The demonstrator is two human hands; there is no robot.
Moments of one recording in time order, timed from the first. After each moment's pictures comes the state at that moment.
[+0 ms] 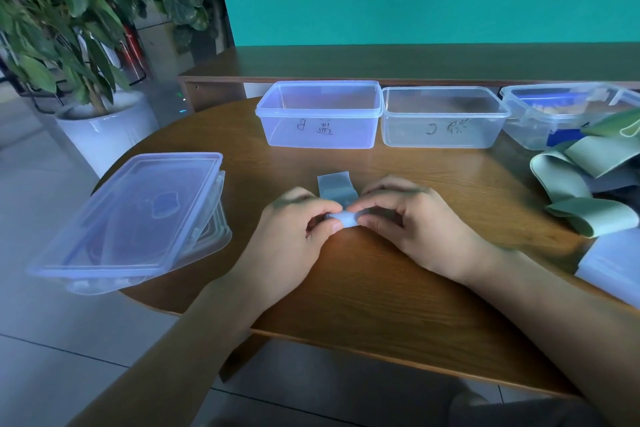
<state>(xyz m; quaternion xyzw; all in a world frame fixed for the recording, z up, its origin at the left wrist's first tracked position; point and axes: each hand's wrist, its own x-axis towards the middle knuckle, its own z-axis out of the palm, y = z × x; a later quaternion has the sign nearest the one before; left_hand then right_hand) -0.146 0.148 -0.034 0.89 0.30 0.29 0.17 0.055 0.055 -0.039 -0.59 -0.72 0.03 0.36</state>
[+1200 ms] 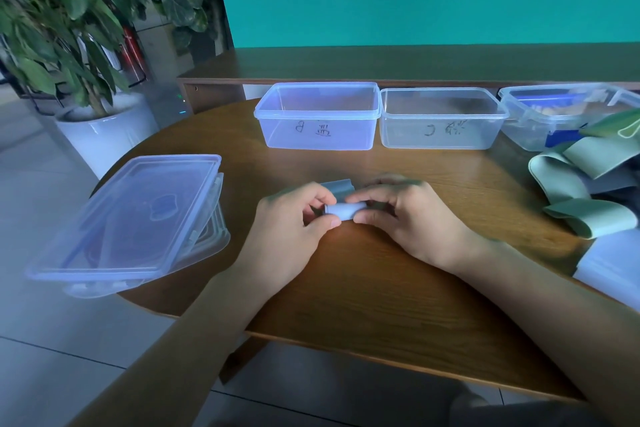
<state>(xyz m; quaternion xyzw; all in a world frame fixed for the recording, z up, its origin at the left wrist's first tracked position) -0.138 0.152 -0.028 0.86 0.36 0.28 0.22 0.059 0.067 -0.038 -0.62 -0.70 0.04 0.36</state>
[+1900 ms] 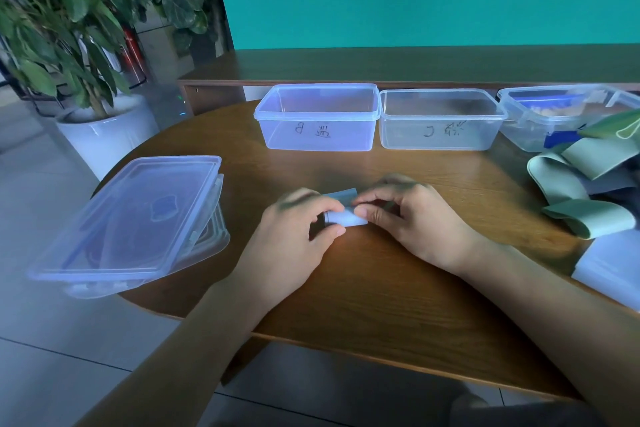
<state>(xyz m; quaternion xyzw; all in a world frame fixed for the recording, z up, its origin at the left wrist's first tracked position) -0.141 0.151 -0.038 0.90 0.29 0.28 0.15 0.060 0.064 -0.039 -0.64 -0.67 0.07 0.37</state>
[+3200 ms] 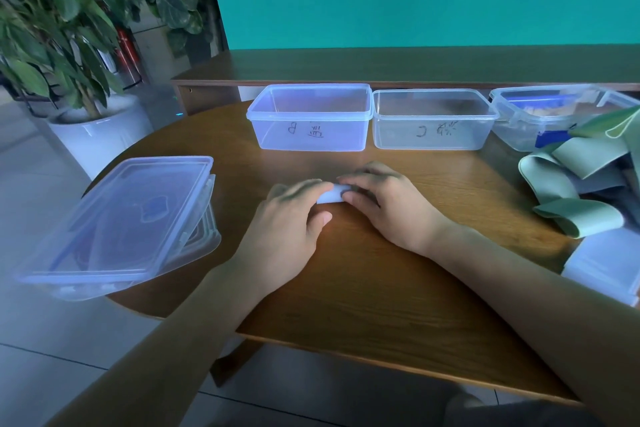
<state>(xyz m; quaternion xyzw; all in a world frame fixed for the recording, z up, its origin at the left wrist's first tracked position) -0.129 0.165 -0.041 0.92 0.30 0.25 0.10 0.065 0.092 -0.045 -0.66 -0.67 0.03 0.32</state>
